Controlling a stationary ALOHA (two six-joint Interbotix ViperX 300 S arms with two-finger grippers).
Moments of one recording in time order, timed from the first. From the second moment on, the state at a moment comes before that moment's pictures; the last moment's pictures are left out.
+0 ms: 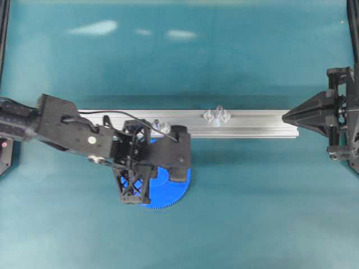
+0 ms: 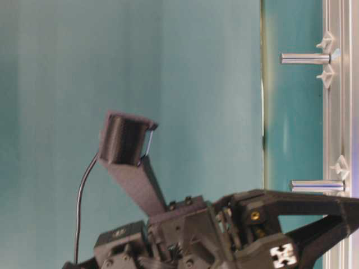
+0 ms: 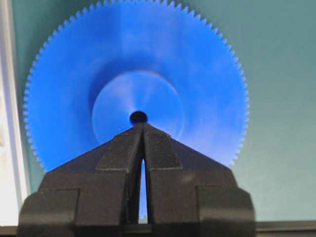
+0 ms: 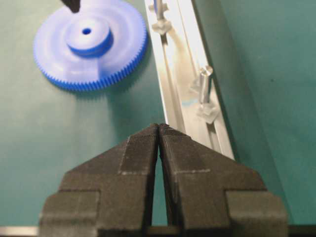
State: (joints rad) left arm -0.14 0.12 0.39 0.02 0.66 -0.11; right arm -0.07 -0.90 1.19 0.04 0.18 0.11
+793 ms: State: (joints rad) left arm -0.14 0.15 0.37 0.02 0.67 -0.05; right arm -0.07 -0.92 1.23 0.04 0.18 0.16
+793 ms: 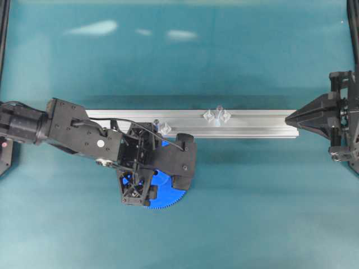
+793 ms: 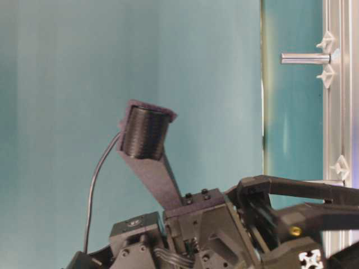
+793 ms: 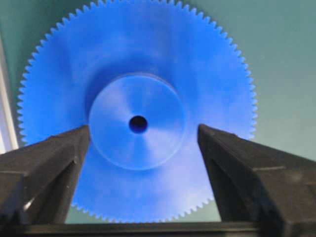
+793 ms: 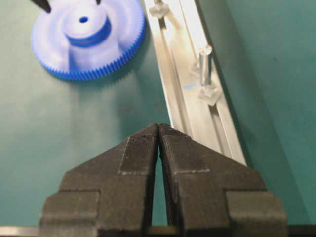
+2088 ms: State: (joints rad) left arm -0.14 0.23 0.35 0.02 0.67 -0.07; right arm -0.07 -0.95 1.23 0.04 0.18 0.16
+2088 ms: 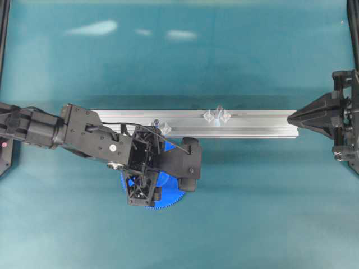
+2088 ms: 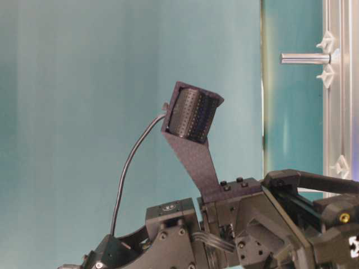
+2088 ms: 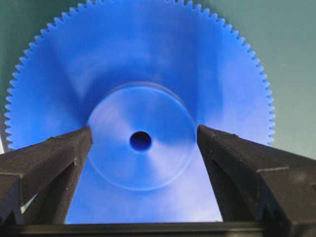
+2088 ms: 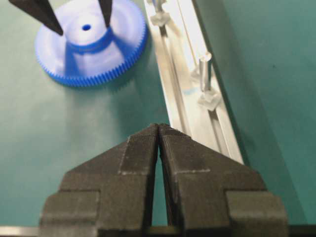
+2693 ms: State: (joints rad) left arm -0.14 0.24 0.34 0.02 0.66 -0.07; right arm -0.07 -0.96 1.23 0.04 0.18 0.16
